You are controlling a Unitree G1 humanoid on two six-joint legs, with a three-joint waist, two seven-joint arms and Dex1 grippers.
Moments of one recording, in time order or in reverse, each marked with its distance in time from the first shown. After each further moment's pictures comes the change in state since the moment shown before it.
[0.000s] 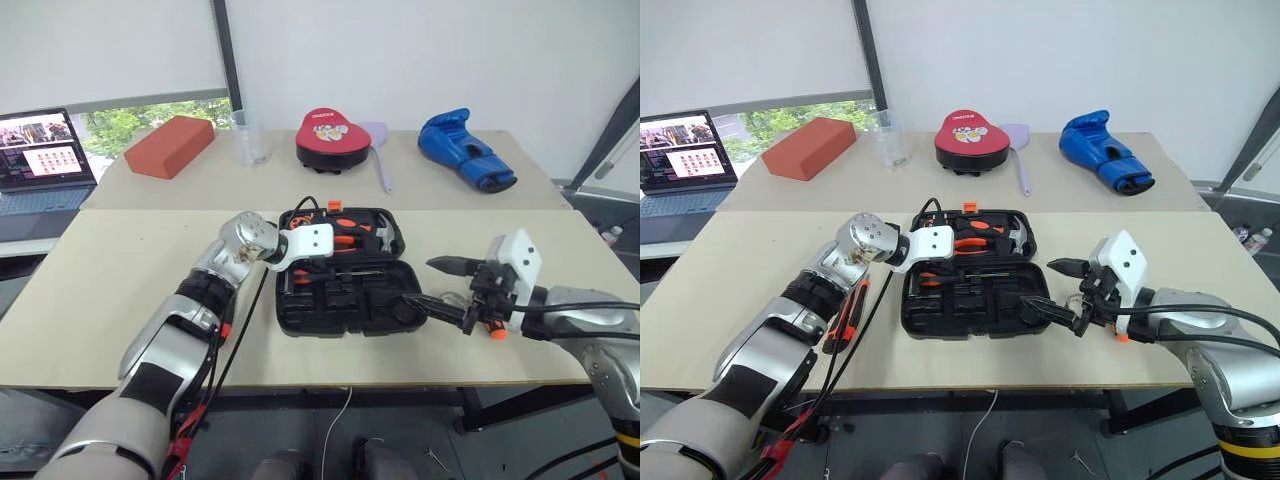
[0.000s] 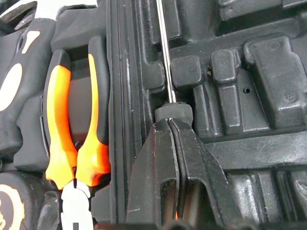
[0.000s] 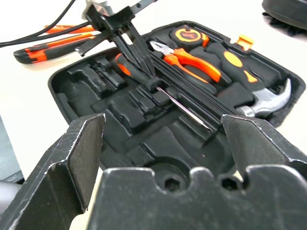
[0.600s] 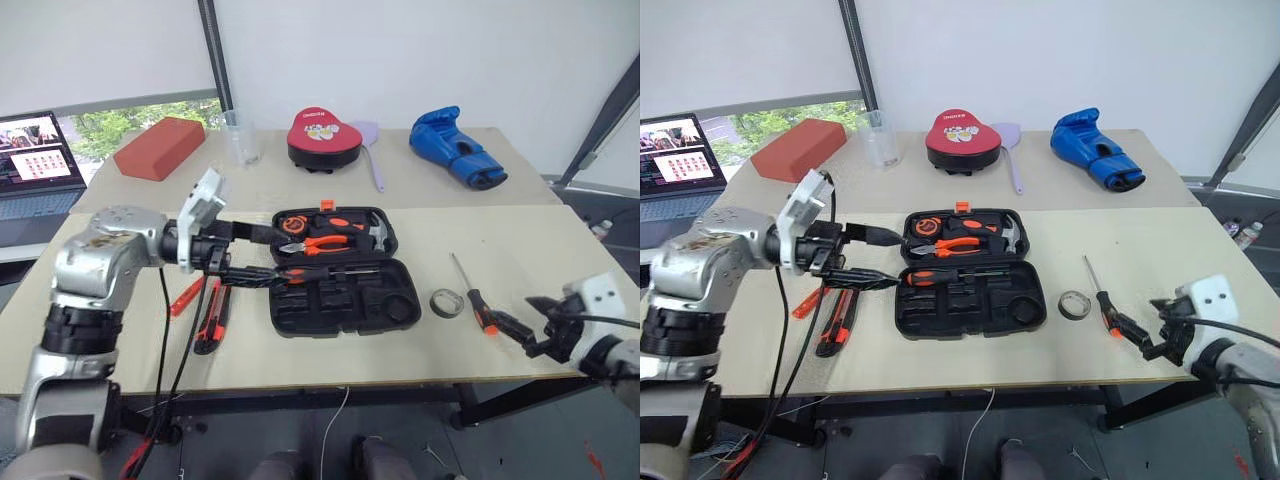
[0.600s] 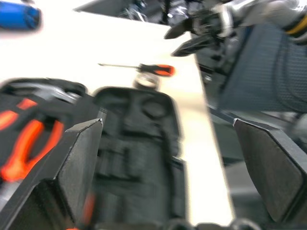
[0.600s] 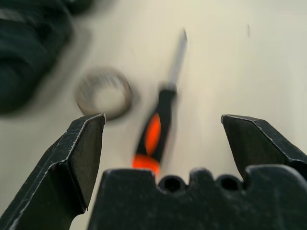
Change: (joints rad) left arm 0.312 0.394 0.404 -0.790 -0.698 0.753 -0.278; right arm 0.276 0.109 -0.205 0.152 -0.168 0.039 -0.260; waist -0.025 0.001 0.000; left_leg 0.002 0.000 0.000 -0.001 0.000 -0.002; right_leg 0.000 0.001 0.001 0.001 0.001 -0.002
